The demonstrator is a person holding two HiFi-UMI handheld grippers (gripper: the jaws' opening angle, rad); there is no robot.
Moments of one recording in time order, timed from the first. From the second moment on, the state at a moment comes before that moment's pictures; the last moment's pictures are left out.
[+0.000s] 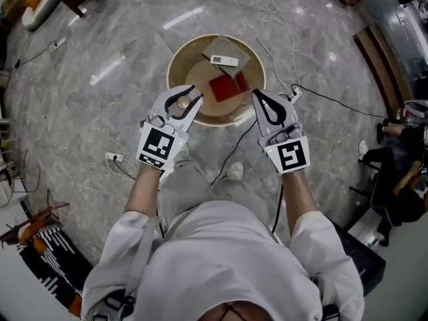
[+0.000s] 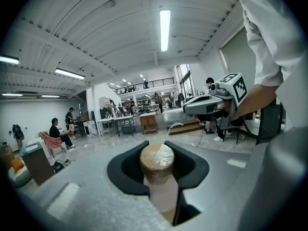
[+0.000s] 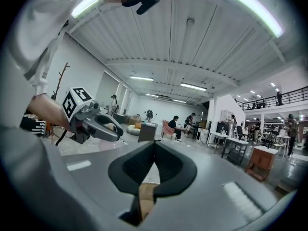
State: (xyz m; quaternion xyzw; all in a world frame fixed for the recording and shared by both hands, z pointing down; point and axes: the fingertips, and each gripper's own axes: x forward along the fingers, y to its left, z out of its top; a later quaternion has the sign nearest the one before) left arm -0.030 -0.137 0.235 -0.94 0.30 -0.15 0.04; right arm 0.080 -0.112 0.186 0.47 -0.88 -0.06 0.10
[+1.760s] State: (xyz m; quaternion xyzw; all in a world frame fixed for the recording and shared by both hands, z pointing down) left arm 0.030 -0.273 0.751 -0.93 0.28 -0.23 -0.05; right arm 0.113 -0.246 0.622 0.46 -0.88 0.00 0.11
